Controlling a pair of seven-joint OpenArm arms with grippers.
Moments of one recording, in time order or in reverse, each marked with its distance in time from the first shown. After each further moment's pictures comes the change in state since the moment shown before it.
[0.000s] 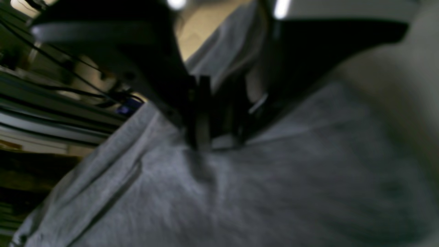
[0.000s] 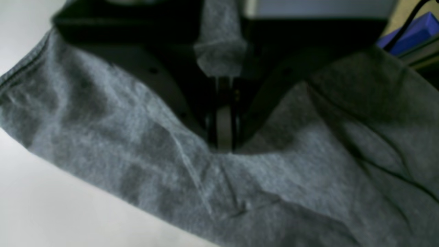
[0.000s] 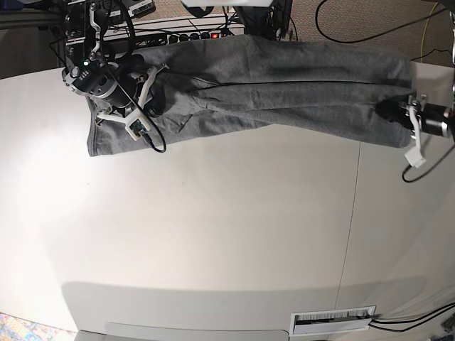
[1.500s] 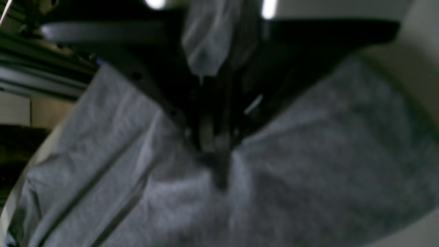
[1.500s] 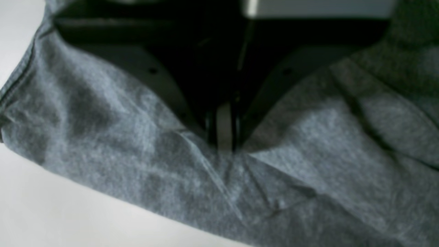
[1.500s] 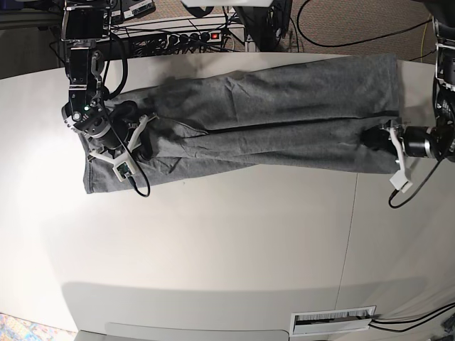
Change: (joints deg) left arm -7.2 4.7 -0.2 0.0 12.7 -0.2 -9.7; right arm 16.0 -0.2 -0.1 -22.9 -9.1 0.0 17.1
